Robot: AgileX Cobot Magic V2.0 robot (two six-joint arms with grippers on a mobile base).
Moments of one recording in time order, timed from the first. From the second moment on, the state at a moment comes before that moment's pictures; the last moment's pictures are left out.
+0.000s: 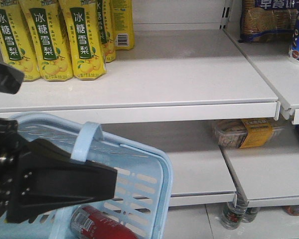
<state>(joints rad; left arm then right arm) -0.36 0.99 -0.90 -1.44 1.19 0.76 0.85 0.08 -0.40 -0.70 0.89 0.66</state>
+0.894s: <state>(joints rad) -0.36 0.67 -0.79 -0.71 0.84 0.09 0.85 0.08 -0.40 -0.70 0.89 0.66</state>
